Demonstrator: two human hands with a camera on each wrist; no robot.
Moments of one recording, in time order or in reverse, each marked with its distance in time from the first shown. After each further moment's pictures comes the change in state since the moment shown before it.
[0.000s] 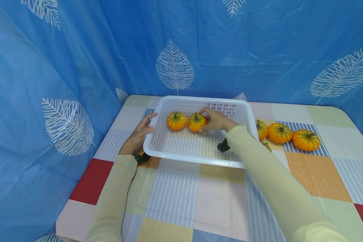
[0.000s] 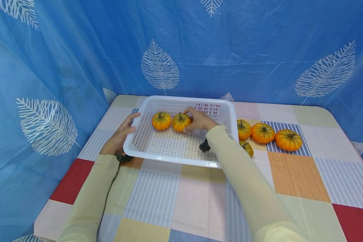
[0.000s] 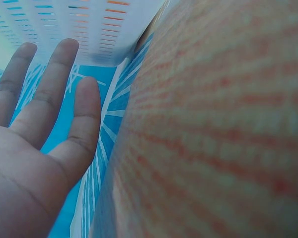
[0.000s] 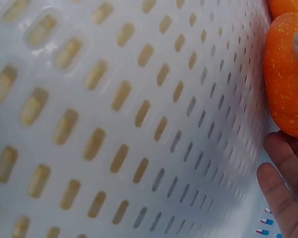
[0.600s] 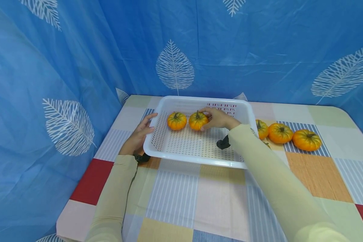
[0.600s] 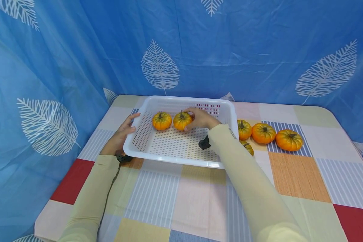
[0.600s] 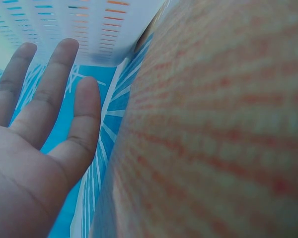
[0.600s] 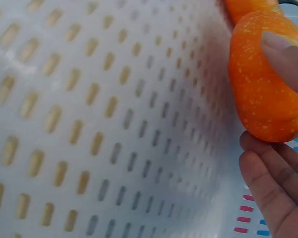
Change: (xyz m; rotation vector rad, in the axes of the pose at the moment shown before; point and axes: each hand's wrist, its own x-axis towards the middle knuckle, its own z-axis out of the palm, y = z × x) left_hand -0.001 0.003 0.002 -0.005 0.005 -0.008; right_hand -0.001 -0.003 -0.009 0.041 -0.027 0.034
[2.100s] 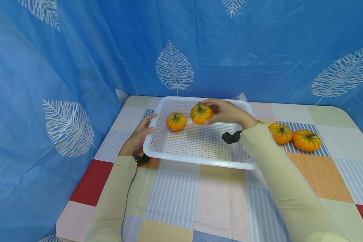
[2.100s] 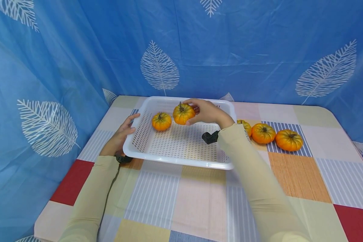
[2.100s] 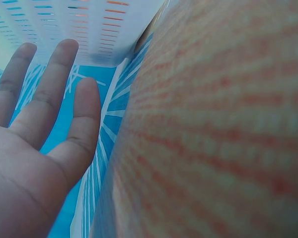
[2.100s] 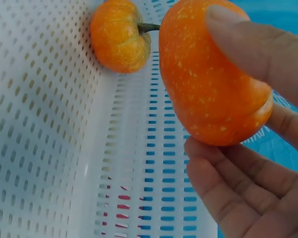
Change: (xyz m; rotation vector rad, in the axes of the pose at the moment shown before) left_hand -0.001 -0.001 0.000 -0.002 0.003 -0.008; right_hand -0.042 -0.029 -0.034 0.049 0.038 -0.196
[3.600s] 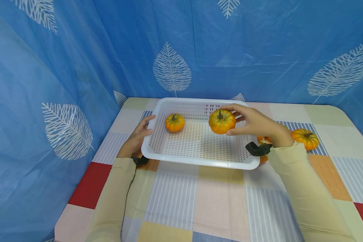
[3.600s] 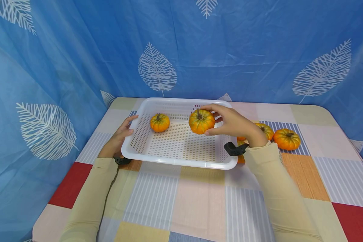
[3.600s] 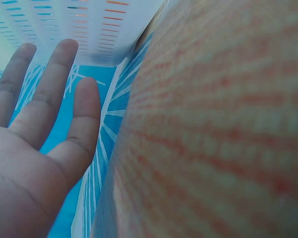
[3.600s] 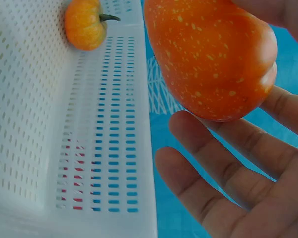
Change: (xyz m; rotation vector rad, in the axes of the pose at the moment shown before) left_hand -0.001 -0.002 -0.003 0.009 -0.058 0.096; right_hand -0.089 0.009 -0.020 -0.068 0.088 -0.176
